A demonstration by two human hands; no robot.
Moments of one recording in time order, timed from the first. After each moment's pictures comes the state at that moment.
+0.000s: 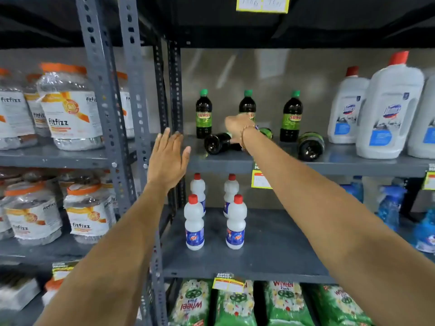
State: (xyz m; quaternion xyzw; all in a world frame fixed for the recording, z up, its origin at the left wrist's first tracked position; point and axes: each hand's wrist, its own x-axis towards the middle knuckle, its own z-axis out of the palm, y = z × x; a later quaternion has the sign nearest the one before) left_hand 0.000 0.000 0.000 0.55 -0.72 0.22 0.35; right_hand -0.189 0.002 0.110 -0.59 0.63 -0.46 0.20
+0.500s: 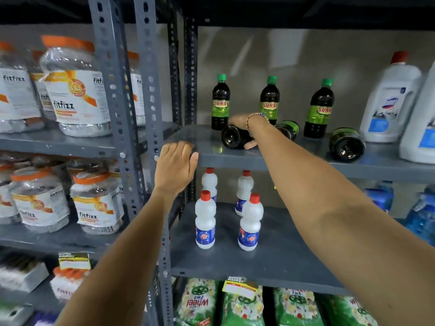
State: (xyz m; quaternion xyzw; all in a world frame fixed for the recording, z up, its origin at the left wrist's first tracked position) left_hand 0.021 -0.025 -0.034 0.52 -0.69 0.34 0.38; right_hand -0.169 -0.075 0.104 -0.61 0.71 -0.21 0.27
